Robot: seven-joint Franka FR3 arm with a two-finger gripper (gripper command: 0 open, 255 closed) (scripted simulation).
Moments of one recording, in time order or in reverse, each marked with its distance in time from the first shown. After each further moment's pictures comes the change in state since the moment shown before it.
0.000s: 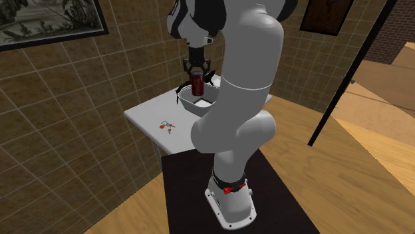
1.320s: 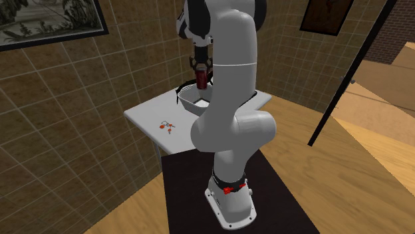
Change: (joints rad) arm -0.046 0.419 -0.042 0.445 -0.003 -0.027 -0.086
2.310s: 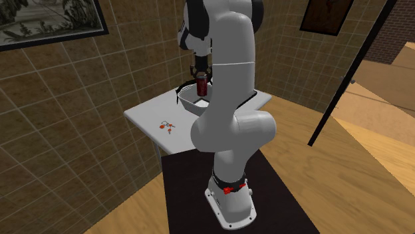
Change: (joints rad) arm 0.000 0.049 0.001 -0.068 0.001 0.117 -0.001
